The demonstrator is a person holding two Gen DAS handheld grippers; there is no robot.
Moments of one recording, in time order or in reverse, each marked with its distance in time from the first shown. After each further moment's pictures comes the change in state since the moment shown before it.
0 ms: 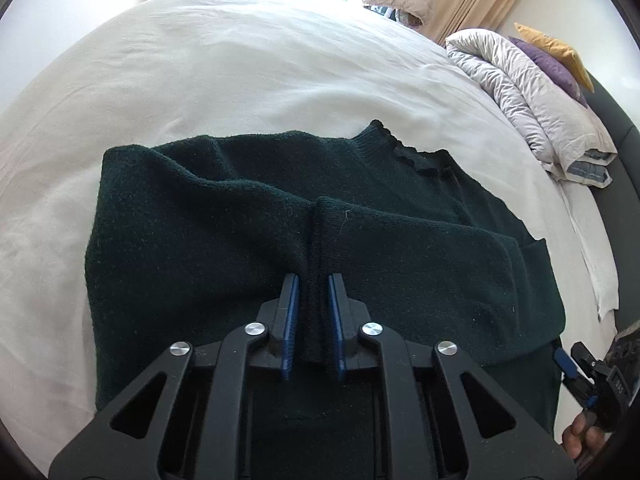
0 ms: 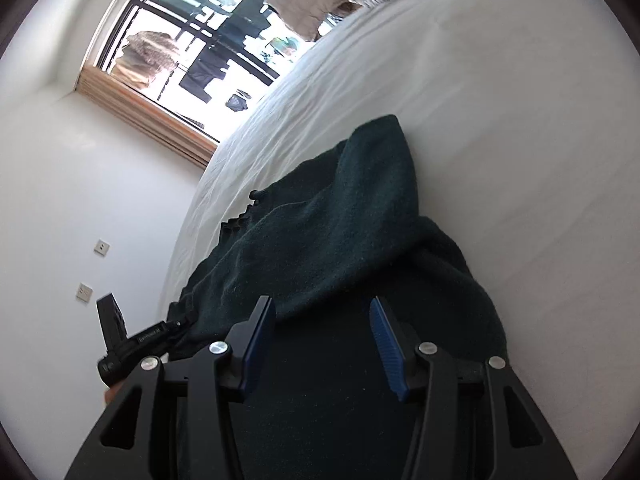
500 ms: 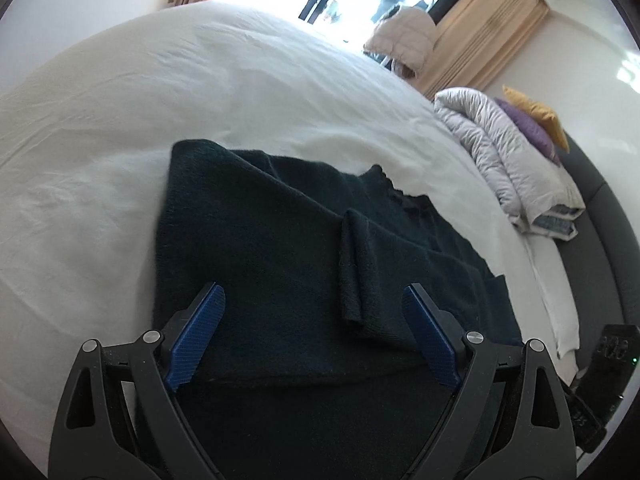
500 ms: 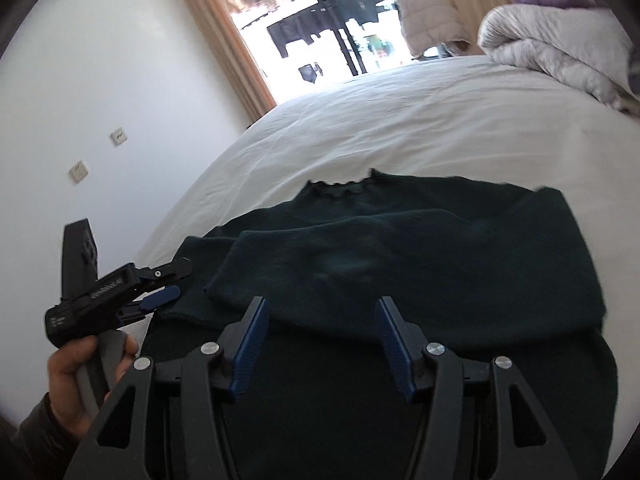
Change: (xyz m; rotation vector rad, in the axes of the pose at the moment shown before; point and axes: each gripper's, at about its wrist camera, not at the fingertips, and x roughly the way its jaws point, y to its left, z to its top) left arm -0.040 0.038 -0.018 -0.116 -0.114 -0.140; right arm 0.033 0.112 -0.039 -0.470 -0.003 -0.086
